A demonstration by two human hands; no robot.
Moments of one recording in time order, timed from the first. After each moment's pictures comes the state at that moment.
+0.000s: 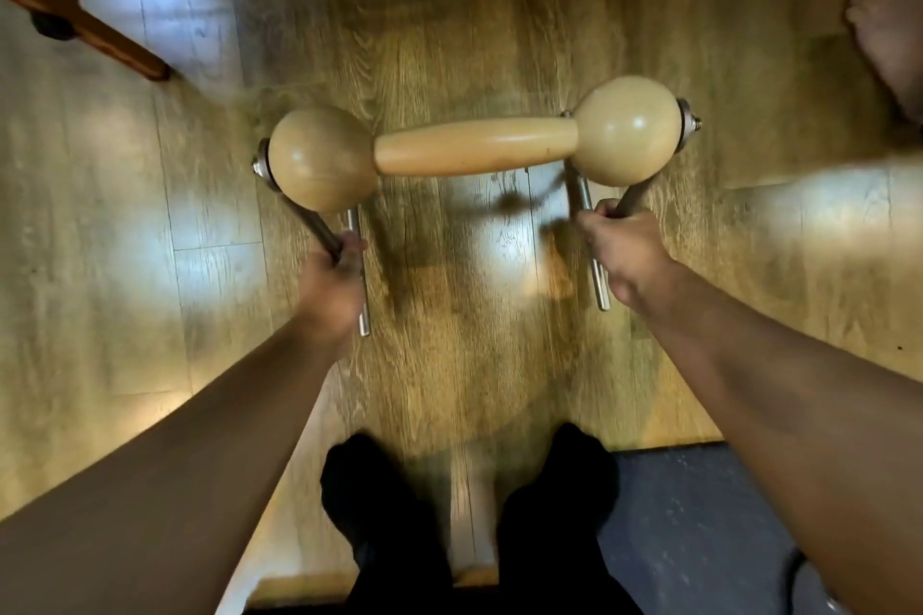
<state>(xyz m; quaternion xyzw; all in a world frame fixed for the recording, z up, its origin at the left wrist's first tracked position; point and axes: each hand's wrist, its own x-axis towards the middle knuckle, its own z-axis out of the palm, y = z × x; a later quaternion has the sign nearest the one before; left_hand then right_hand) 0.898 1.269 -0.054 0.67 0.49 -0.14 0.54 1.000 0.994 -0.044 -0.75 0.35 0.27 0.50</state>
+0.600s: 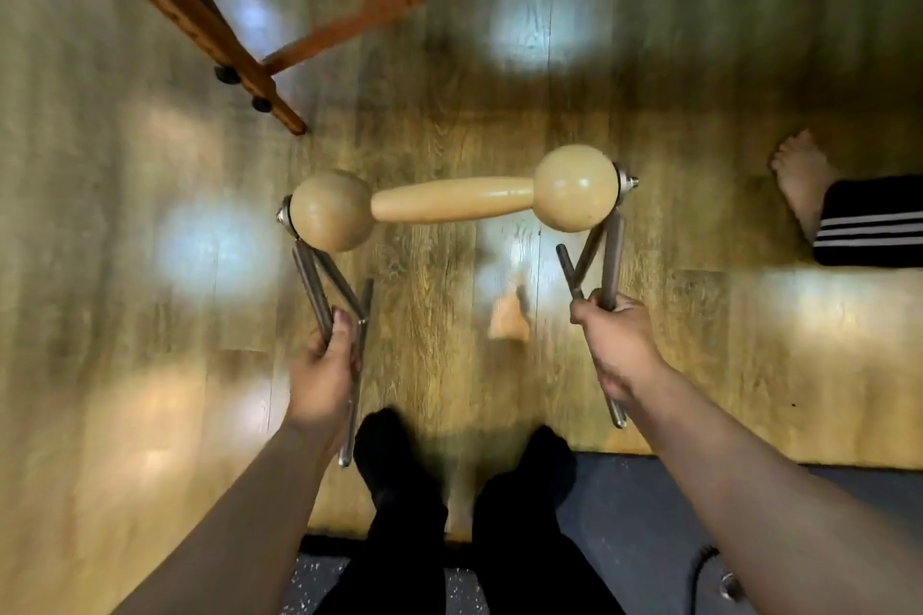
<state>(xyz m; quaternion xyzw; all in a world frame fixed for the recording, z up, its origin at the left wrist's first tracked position) 0.804 1.281 0.147 0.54 0.56 -0.03 0.63 0.946 1.030 0.154 -0.75 0.33 0.29 0.49</state>
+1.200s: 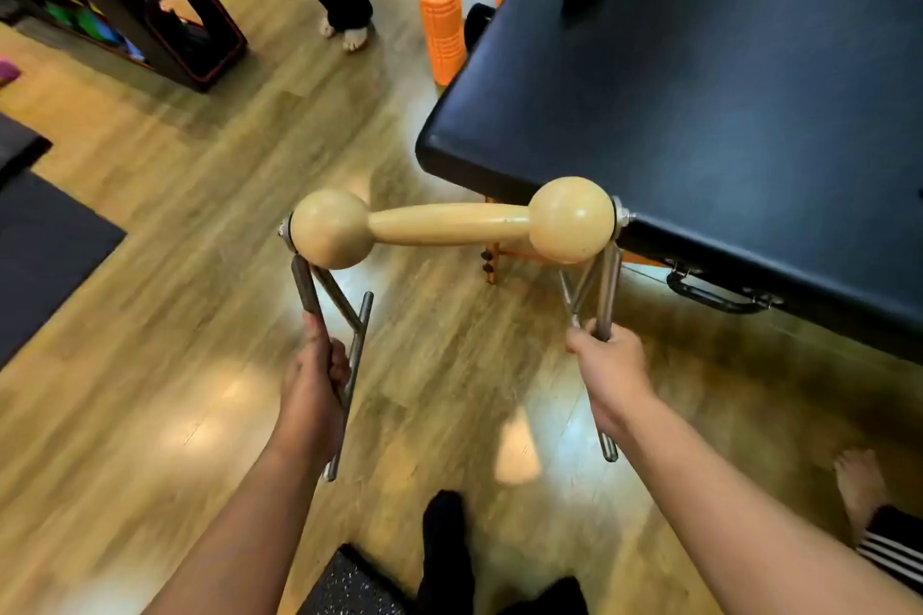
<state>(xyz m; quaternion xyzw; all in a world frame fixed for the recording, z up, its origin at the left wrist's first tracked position) 0.751 1.435 0.494 0.44 0.56 0.25 0.66 0.981 1.253 0.475 -0.76 0.07 0.35 0.55</state>
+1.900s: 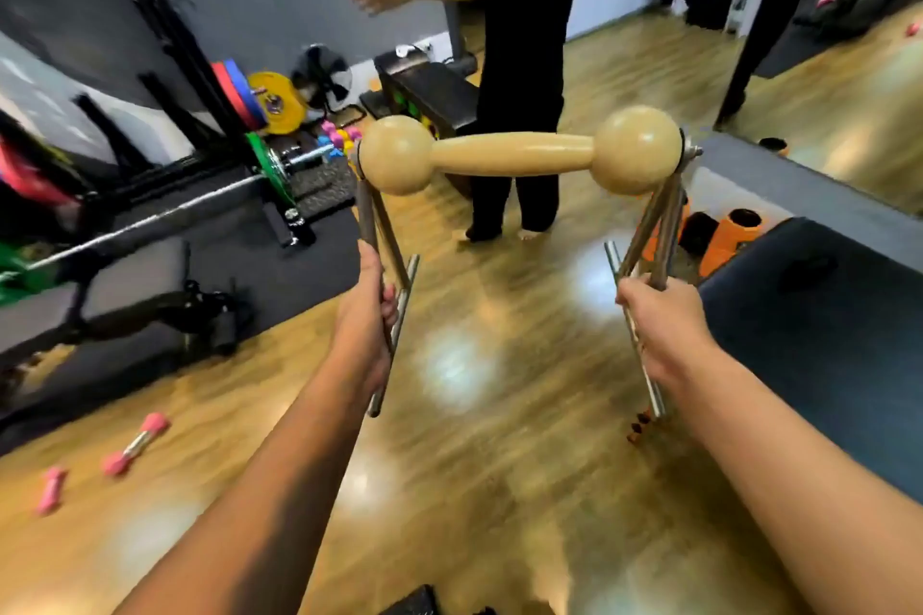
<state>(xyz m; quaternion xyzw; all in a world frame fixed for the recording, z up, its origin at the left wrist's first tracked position) 0.595 1.499 0.873 0.37 0.57 0.50 0.54 0.880 1.431 0.848 -0.68 -0.21 0.38 0.59</state>
